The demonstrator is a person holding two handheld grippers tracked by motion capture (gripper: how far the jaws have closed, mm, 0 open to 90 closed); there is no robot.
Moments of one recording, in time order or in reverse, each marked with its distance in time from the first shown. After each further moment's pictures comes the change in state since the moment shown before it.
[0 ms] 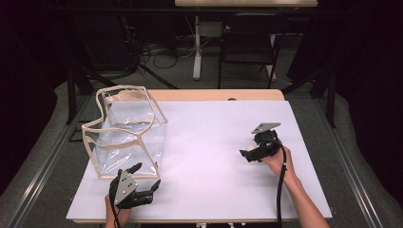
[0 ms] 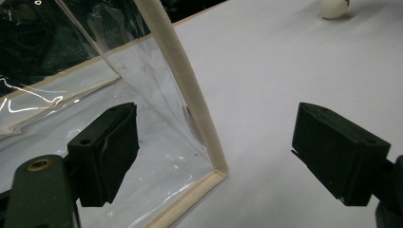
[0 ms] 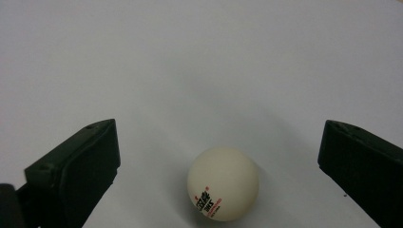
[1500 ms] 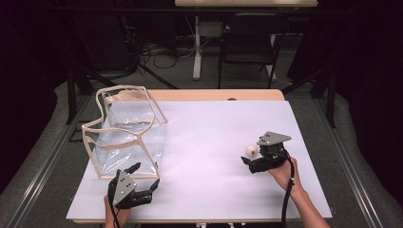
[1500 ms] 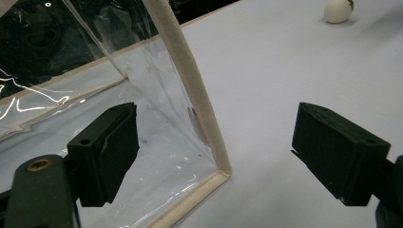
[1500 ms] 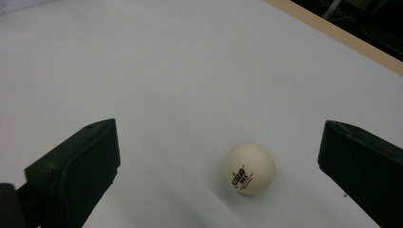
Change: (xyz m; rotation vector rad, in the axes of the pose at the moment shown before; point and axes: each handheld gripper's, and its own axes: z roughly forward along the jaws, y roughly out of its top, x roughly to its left) left arm 0.001 0.000 -0.002 -0.012 0.016 -0.012; right arm 0.035 -0.008 -0.049 -0.148 -0.035 -0.082
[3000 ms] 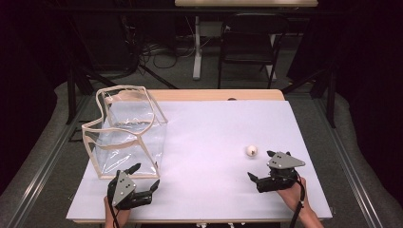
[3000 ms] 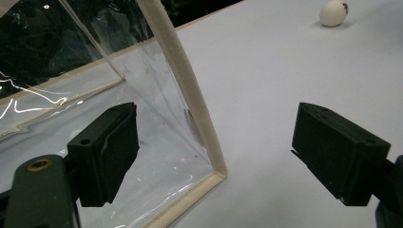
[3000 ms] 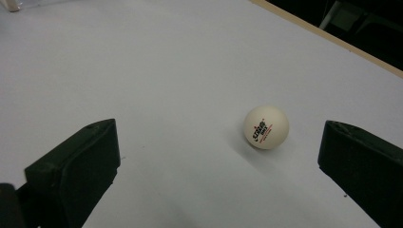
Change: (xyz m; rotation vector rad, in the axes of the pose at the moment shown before) left arm -0.002 0.001 -0.003 -0.004 -0.007 0.000; right arm 0.027 -0.043 -0.034 -0.093 -0.027 -0.019
